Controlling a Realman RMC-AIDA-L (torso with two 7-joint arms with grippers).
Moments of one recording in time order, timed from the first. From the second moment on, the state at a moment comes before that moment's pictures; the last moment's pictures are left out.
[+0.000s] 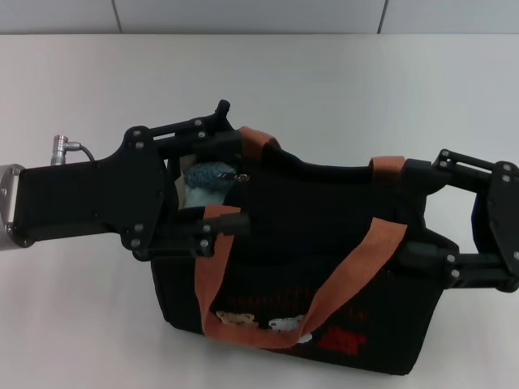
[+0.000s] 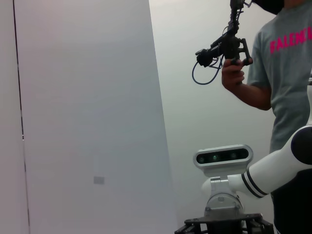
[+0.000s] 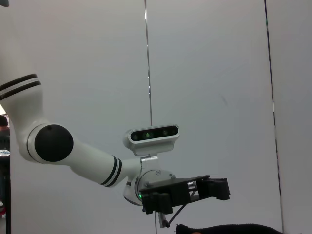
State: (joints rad) left arm -0.45 -2.07 0.79 0.65 1.68 2.00 -0.98; right arm 0.37 2.09 -0.72 -0.71 -1.74 -2.02 1.09
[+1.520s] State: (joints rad) left arm -0.17 -2.03 0.77 0.65 1.58 1.98 -0.92; right arm 0.32 2.08 -0.63 -0.66 -1.68 -2.07 1.04
